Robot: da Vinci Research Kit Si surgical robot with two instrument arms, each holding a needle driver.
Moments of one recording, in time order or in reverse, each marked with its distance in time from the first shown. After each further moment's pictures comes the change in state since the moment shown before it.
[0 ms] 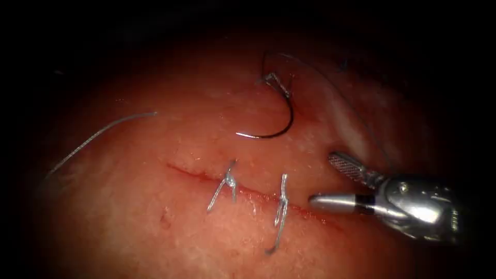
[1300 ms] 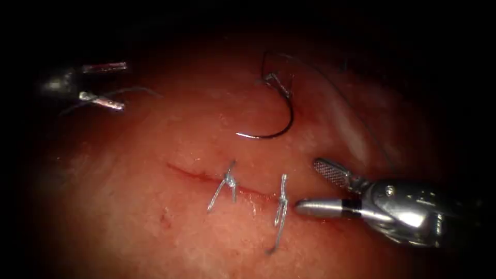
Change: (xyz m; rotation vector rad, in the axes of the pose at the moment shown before) right arm -0.001 -0.001 0.002 0.011 0.034 0.106; left arm -0.005 0.004 0.007 -0.202 -0.054 0.133
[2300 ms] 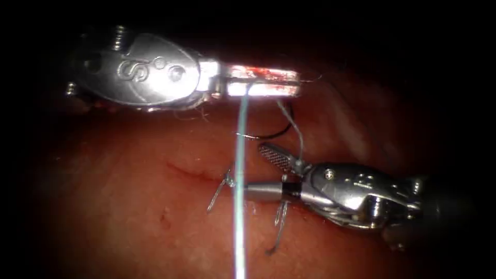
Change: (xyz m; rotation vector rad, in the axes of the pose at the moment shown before) right arm 0.000 0.000 0.006 0.004 0.016 0.046; left arm 0.019 0.007 0.009 -0.075 0.265 0.240
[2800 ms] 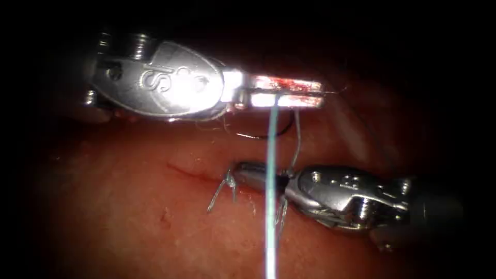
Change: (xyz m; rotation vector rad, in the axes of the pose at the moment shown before) right arm -0.001 0.000 0.002 0.027 -0.056 0.005; left arm 0.001 0.001 0.003 -0.012 0.026 0.002
